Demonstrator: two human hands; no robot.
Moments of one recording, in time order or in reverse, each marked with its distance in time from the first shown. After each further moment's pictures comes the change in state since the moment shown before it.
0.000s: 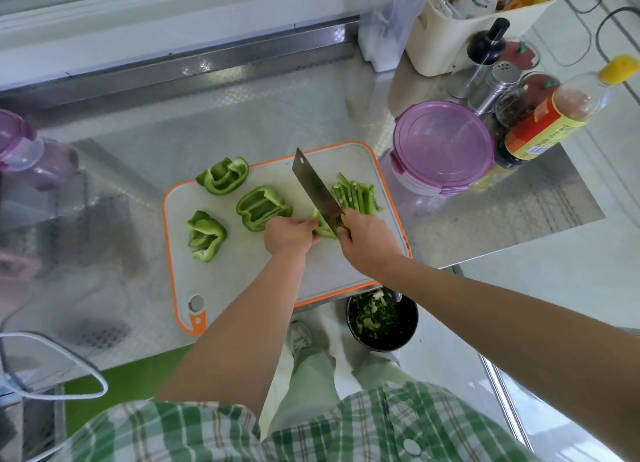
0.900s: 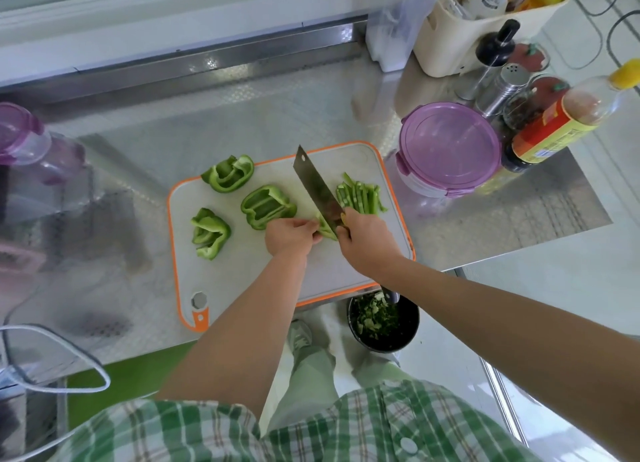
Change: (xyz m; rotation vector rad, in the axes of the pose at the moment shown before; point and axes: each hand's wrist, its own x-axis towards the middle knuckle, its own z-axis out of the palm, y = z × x) left_hand -0.007 0.001 -0.004 -0.107 -0.015 -0.030; right_hand 0.002 -0.006 0.001 0.017 0.001 -0.002
